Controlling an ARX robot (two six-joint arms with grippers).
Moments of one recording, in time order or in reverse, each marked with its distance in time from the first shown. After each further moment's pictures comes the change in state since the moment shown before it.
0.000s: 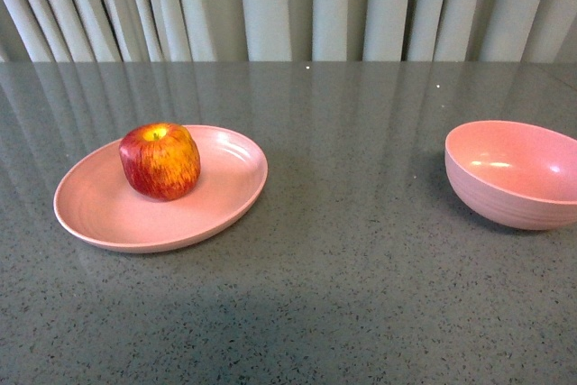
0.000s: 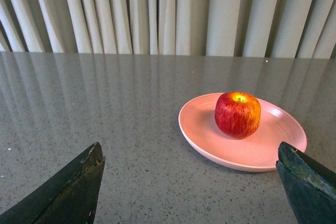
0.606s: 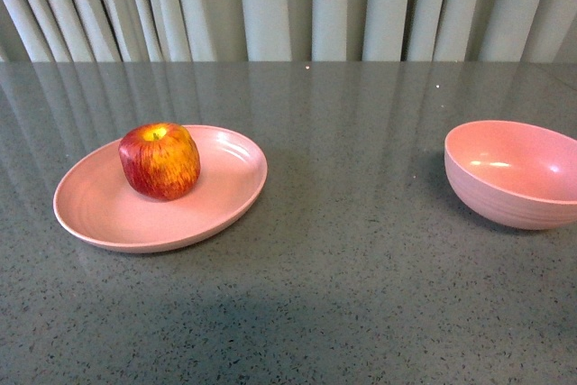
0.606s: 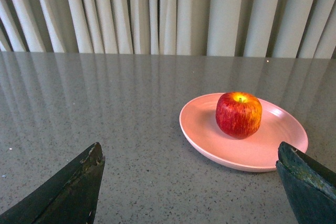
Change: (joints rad) left arm 0.000 0.000 0.000 0.000 0.000 0.000; right arm -0.001 0.495 0.253 0.213 0.011 0.149
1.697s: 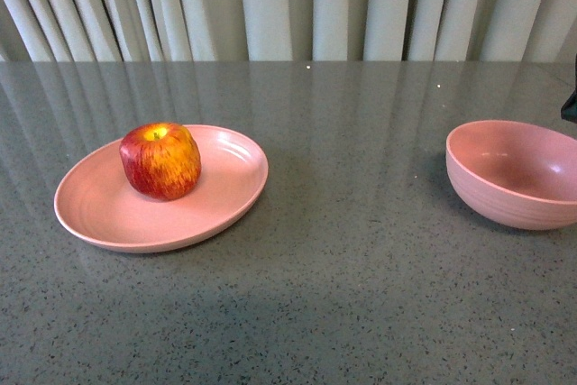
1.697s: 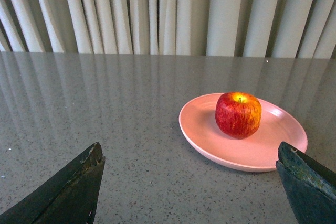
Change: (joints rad) left arm 0.000 0.000 0.000 0.000 0.000 0.000; right arm -0.027 1.201 0.743 -0.170 0.016 -0.126
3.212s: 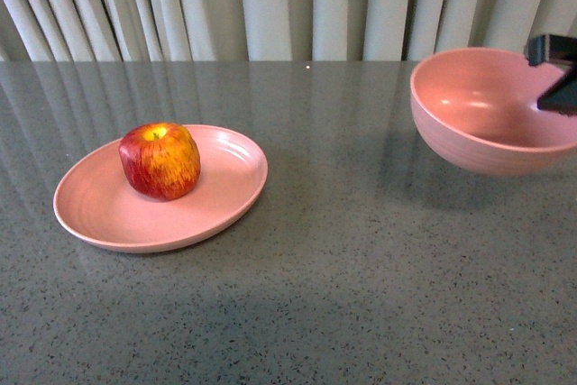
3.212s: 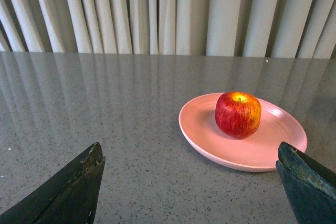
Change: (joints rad) left arm 0.000 0.000 0.000 0.000 0.000 0.000; right arm 0.129 -0.056 0.029 -0.078 -0.121 0.121
